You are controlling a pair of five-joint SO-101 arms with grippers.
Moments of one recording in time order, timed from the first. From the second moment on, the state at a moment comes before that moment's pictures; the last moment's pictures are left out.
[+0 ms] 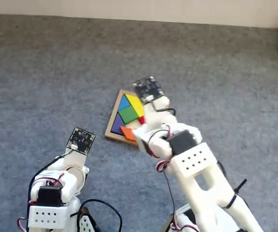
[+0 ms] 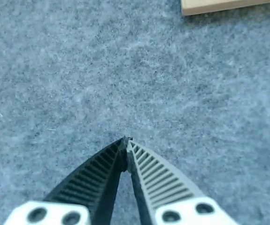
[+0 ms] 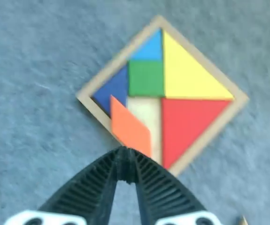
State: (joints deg) left arm -4.1 -101.5 96.0 75.4 -13.8; right arm -36.2 -37.1 42.9 54.5 4.6
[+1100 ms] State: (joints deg) left arm -4.1 -101.5 96.0 75.4 -13.8; right arm -39.5 -19.3 49.8 31.3 2.8
